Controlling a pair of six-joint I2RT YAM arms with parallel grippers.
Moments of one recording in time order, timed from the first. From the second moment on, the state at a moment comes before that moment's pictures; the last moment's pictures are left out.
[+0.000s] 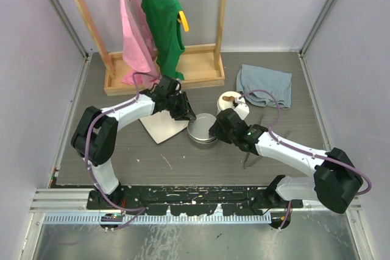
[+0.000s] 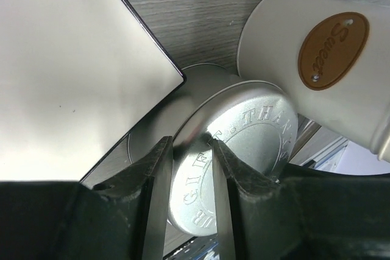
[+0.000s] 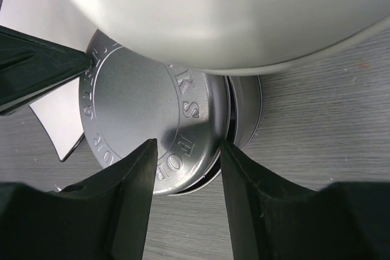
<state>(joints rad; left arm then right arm) -0.56 1.78 1.21 -0.33 0.33 -0.82 0.78 1.23 0.71 -0.29 0.30 1.06</state>
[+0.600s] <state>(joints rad) -0.59 1.80 1.21 -0.34 0.38 -0.77 0.77 1.21 0.71 -0.33 0.32 1.03</state>
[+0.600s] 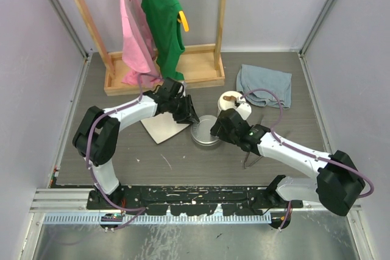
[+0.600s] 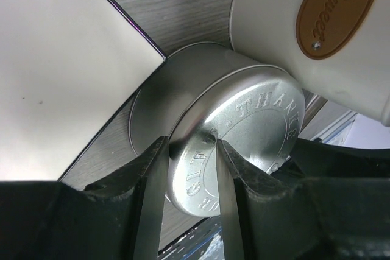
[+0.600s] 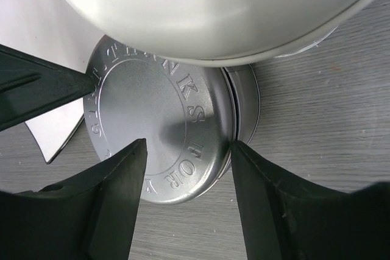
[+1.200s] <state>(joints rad) -0.62 1.82 1.23 -0.34 0.43 -0.79 0.73 1.11 0.71 -0.38 0.37 0.98</state>
